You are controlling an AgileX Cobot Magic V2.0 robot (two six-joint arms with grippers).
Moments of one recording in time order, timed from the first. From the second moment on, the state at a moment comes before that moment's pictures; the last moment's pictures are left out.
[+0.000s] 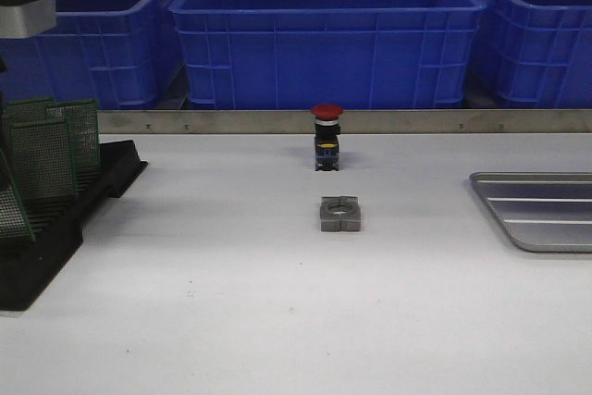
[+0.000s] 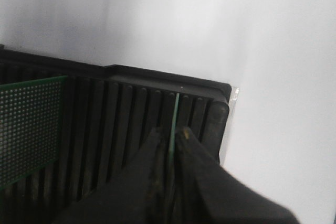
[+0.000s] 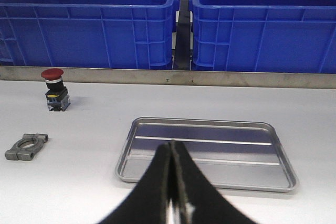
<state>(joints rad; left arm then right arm) -0.07 1.73 -1.24 -0.26 1.09 1.45 0.03 -0.01 0.03 -0.02 0.09 0.04</state>
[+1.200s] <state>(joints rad) -0.29 1.74 -1.41 -0.89 1.10 1.61 0.03 -0.01 0.03 -0.02 0.09 0.04</state>
